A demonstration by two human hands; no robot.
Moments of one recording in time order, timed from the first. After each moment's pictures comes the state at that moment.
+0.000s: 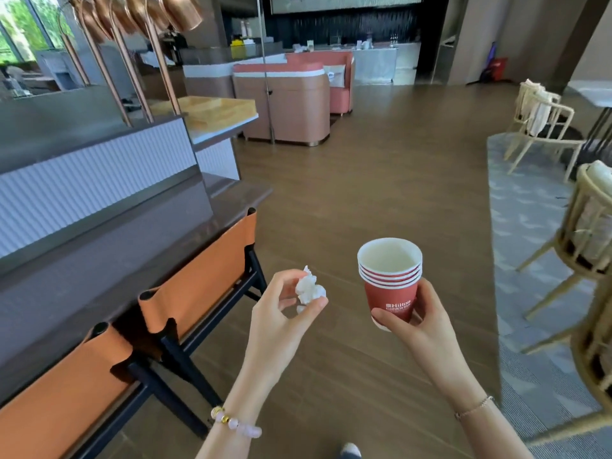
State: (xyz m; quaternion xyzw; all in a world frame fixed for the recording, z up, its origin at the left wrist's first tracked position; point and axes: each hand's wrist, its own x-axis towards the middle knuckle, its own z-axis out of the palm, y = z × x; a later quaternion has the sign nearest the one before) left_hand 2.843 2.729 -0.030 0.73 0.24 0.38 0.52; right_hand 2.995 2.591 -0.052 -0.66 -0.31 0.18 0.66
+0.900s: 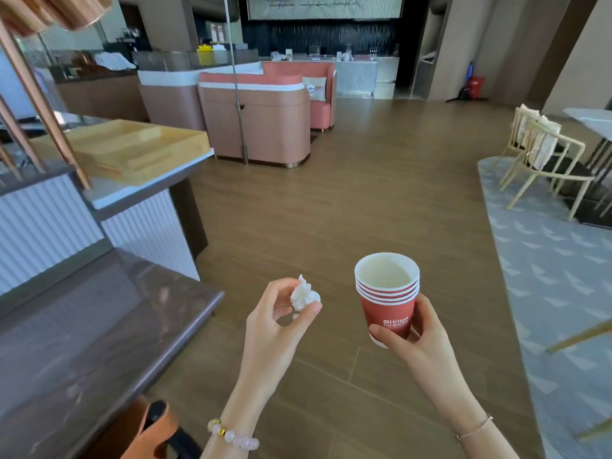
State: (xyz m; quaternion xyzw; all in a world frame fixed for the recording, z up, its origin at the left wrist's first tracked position) left_hand 3.247 3.133 -0.032 0.72 0.23 0.38 0.54; right_hand 3.386 2.975 -0.044 -0.69 -0.28 0.17 0.65
